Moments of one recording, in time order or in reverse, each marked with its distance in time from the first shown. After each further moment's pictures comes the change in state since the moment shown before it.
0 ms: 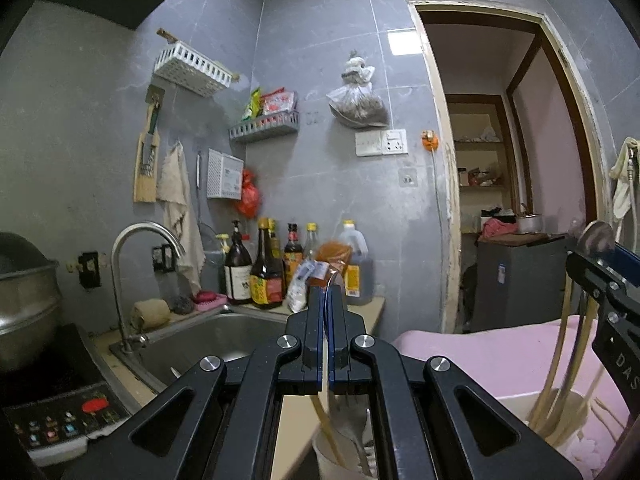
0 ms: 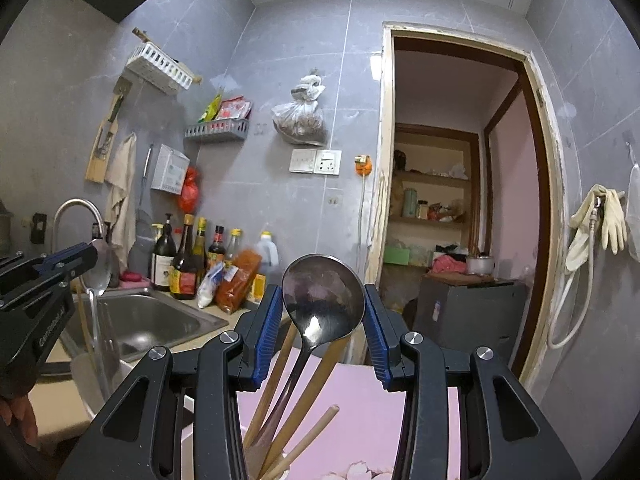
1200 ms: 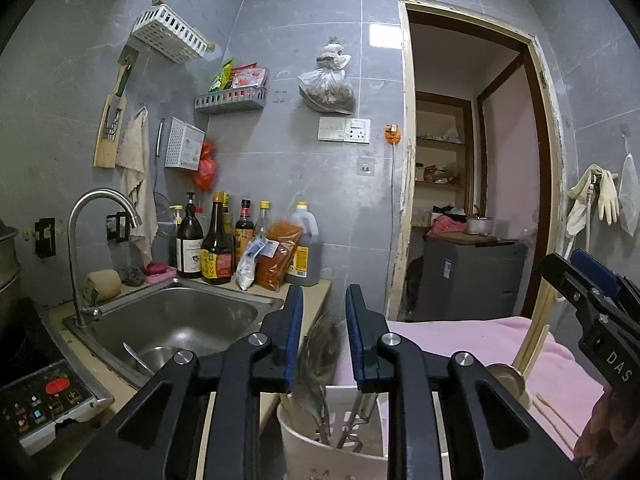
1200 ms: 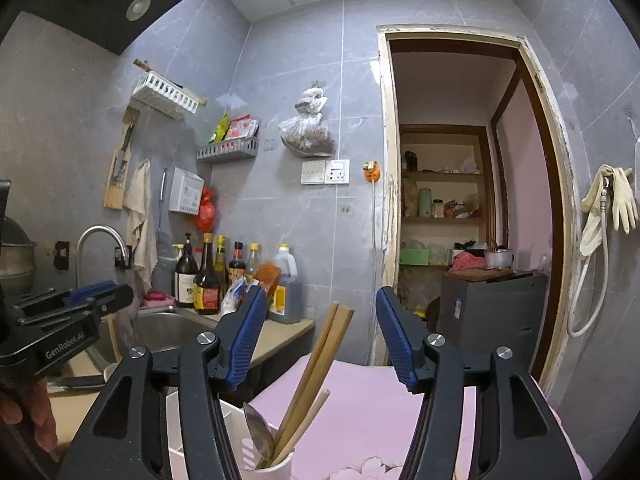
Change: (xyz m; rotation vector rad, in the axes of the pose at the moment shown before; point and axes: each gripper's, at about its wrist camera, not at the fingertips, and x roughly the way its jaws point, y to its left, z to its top) left arm -0.014 0.010 0.014 -0.089 0.071 -0.201; right arm -0.022 -0.020 0.006 0.088 -0.031 0.087
